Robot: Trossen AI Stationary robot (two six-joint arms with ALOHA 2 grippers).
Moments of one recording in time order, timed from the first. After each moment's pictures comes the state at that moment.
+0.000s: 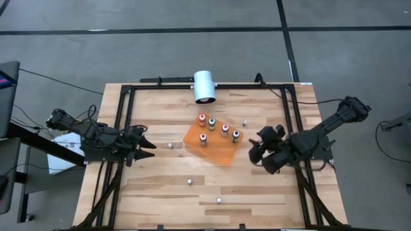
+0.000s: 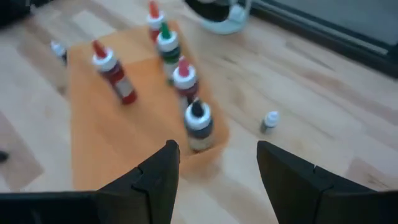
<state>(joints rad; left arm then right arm) -0.36 0.22 0.29 -0.34 -0.18 -0.61 0.54 1.22 0.96 -1.05 0.81 1.25</state>
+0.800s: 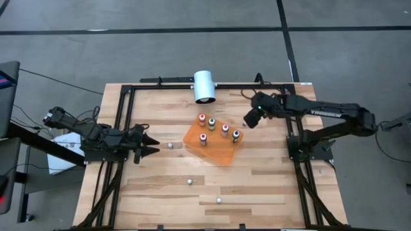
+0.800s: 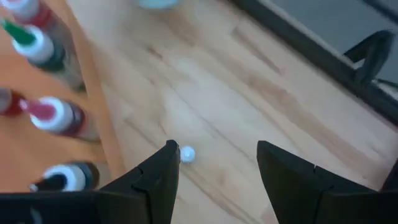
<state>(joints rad) -0.36 0.34 0.29 -0.27 -0.33 -0.70 -0.27 1.17 0.96 -0.86 0.33 0.43</state>
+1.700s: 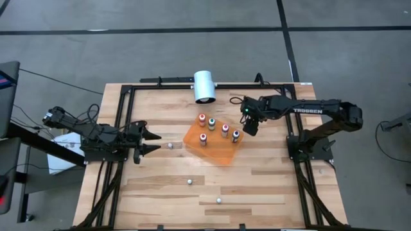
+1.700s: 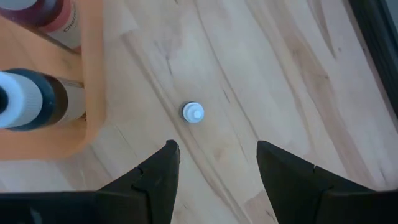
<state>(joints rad) -0.36 0.35 0.29 -0.07 -0.39 -0.39 -0.30 1.37 0.96 -0.89 0.21 0.10</state>
